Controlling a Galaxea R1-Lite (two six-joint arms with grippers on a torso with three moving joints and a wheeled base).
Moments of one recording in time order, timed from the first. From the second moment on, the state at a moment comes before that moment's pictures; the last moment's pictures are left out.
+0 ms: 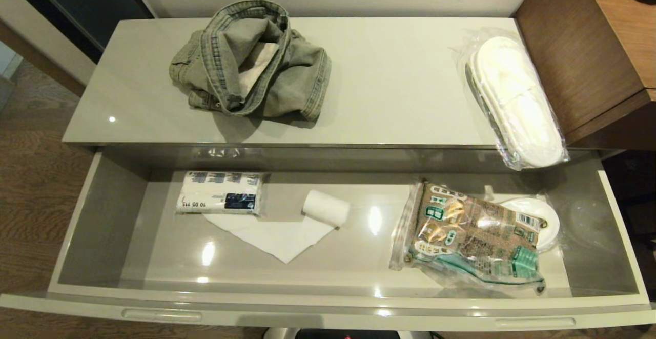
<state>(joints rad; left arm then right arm) 0.00 0.00 0.00 0.01 0.01 0.01 0.00 0.00 -0.03 0.09 -0.02 0.03</state>
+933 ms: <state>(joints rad) 0.00 0.00 0.00 0.01 0.01 0.01 0.00 0.00 -0.04 0.09 -0.02 0.03</state>
